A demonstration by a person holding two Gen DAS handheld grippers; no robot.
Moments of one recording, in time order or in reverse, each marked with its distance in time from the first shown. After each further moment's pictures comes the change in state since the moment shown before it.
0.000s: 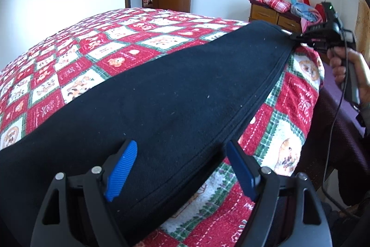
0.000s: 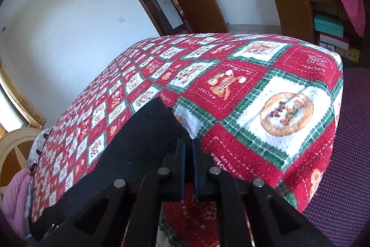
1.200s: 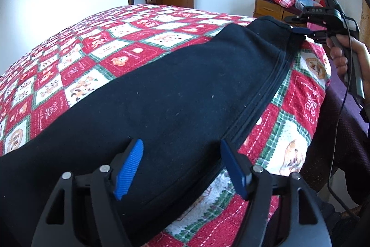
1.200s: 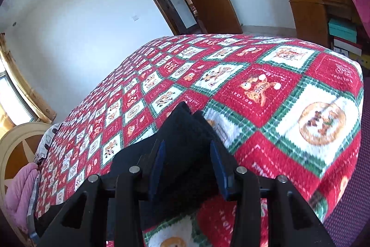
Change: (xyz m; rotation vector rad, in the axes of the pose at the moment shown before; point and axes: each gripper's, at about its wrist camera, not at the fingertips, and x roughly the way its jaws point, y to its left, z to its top) left arm 0.007 -0.002 0.005 0.015 0.035 0.046; right arm 0.011 0.033 0.003 -0.041 0.006 0.085
